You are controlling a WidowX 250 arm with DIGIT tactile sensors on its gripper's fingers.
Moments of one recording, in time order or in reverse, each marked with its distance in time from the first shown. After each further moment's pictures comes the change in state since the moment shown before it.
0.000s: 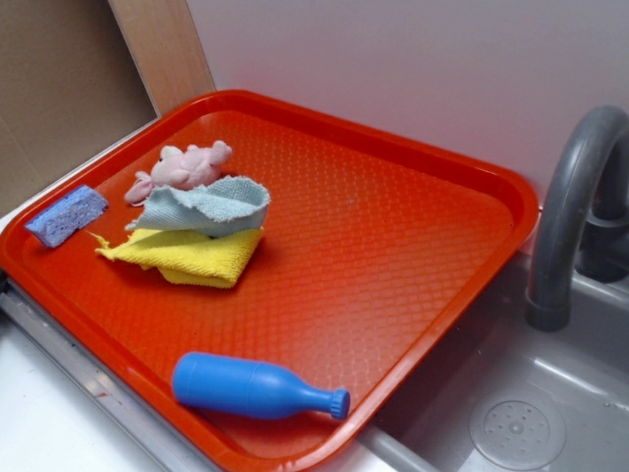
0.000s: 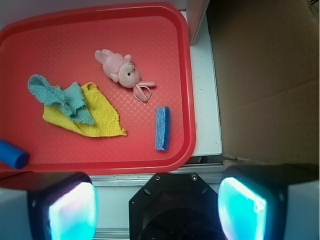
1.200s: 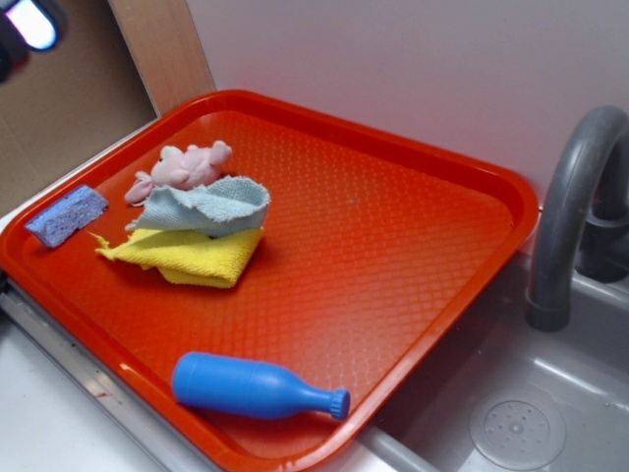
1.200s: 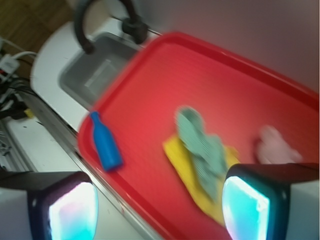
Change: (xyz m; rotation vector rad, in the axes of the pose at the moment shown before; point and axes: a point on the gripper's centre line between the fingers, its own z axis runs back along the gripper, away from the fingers) arm 0.017 -0.158 -0.035 -0.394 -0.175 -0.749
